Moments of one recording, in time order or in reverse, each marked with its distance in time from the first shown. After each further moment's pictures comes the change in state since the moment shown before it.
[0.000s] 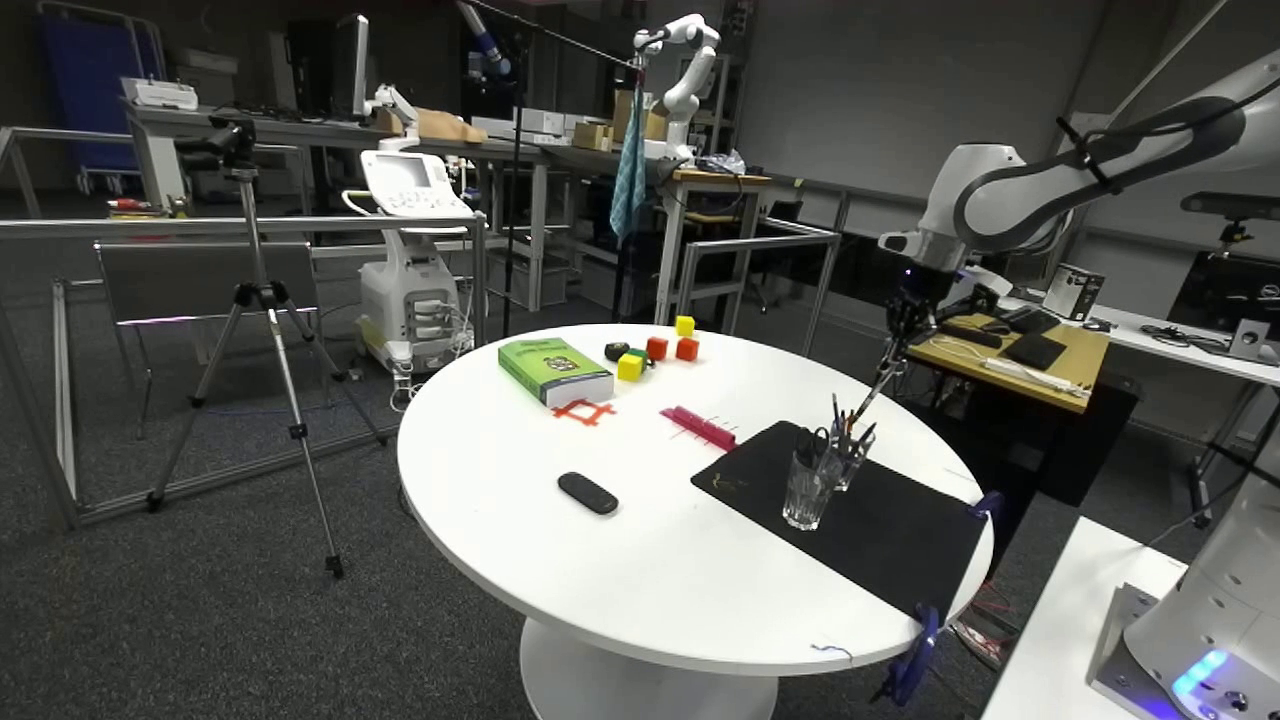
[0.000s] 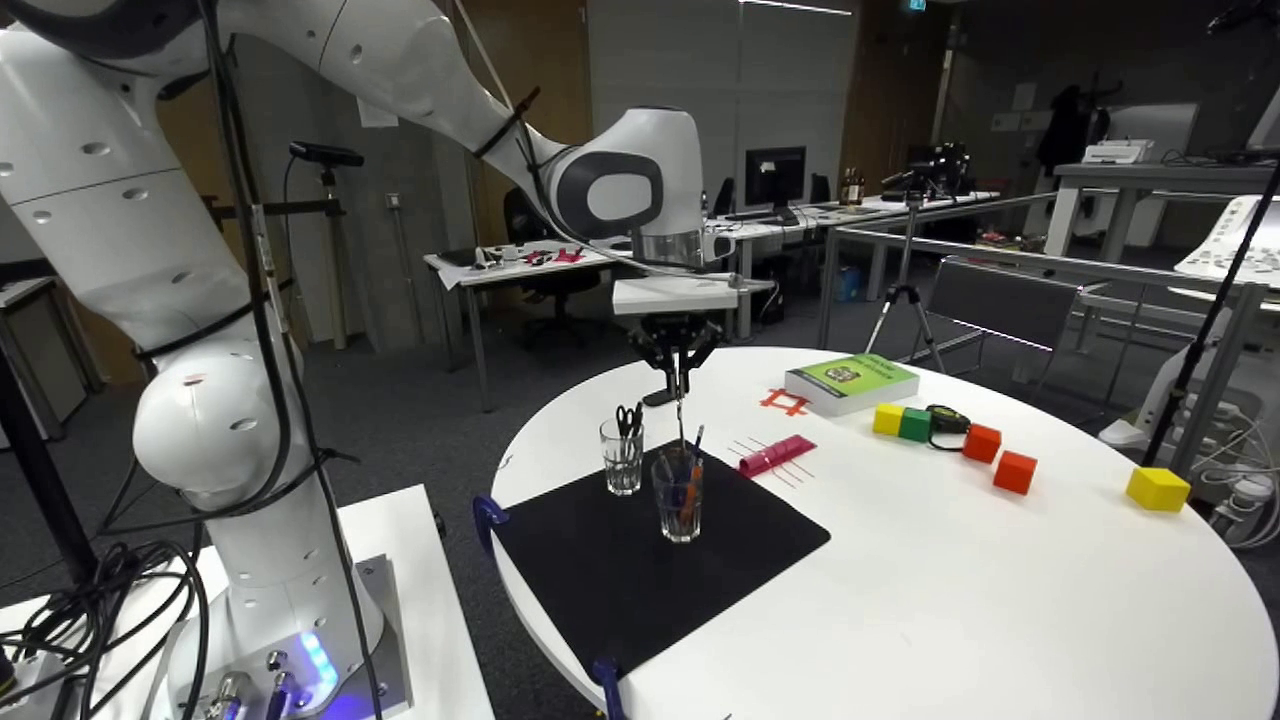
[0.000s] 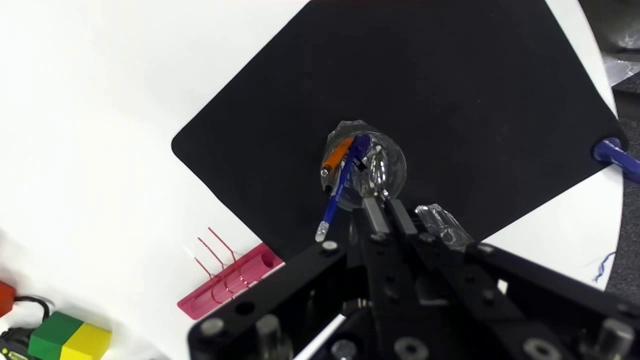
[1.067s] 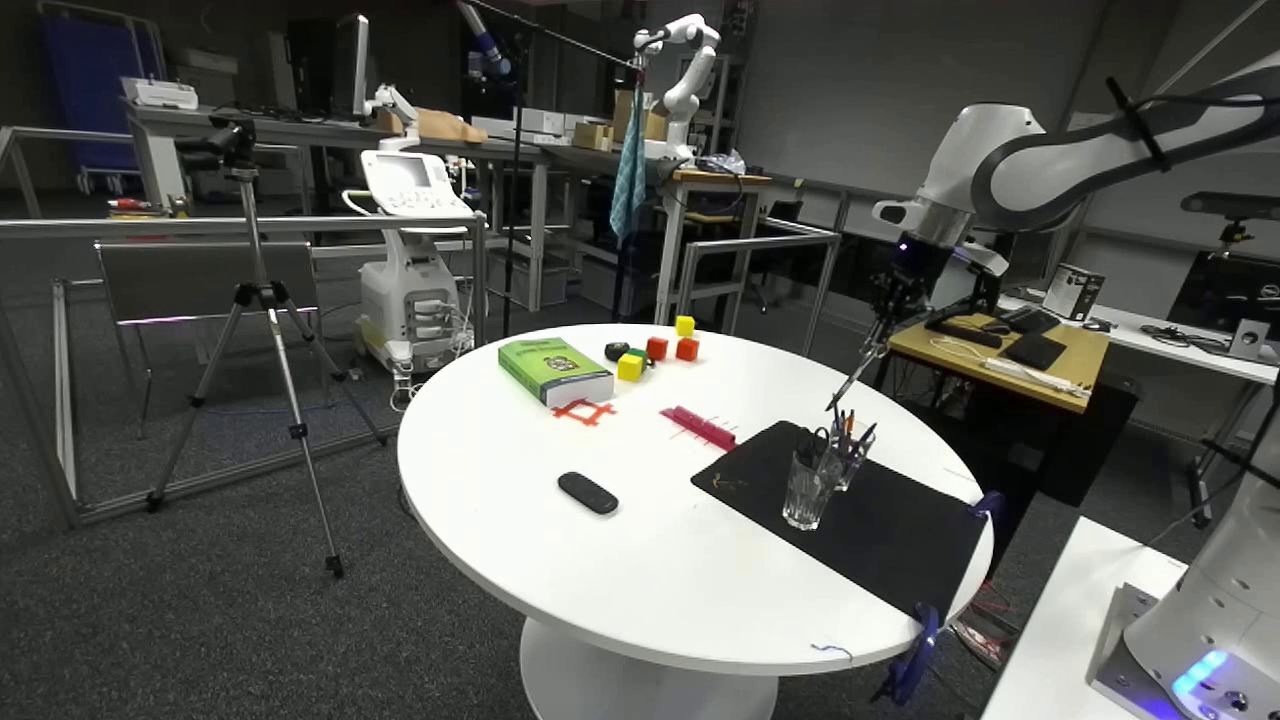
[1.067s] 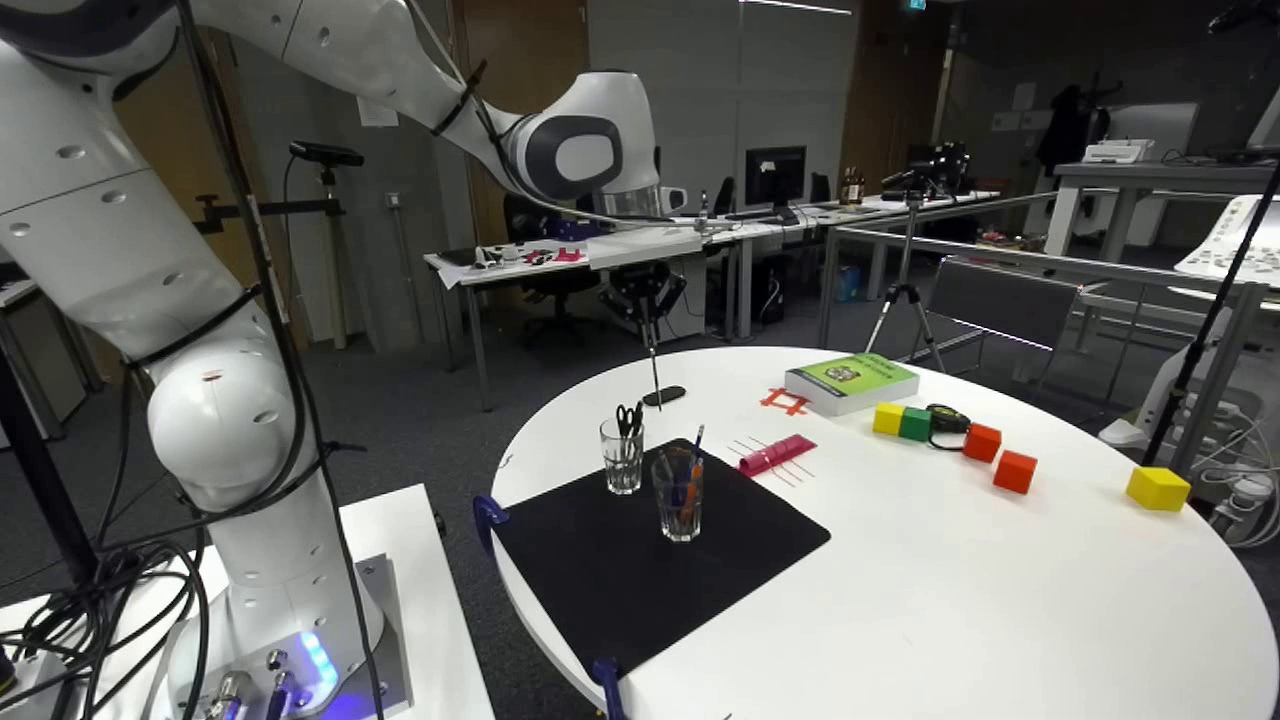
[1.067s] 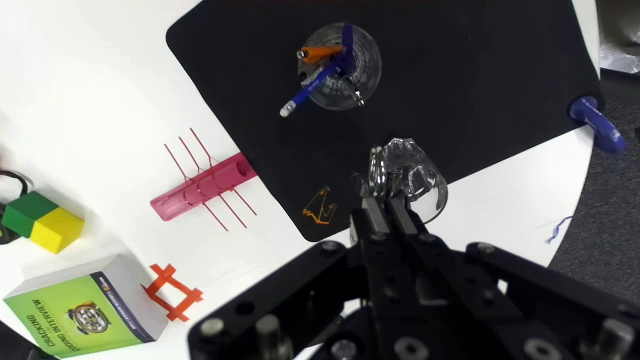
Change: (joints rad) arm 0.122 -0.096 0.054 0.001 0.011 -0.015 0.002
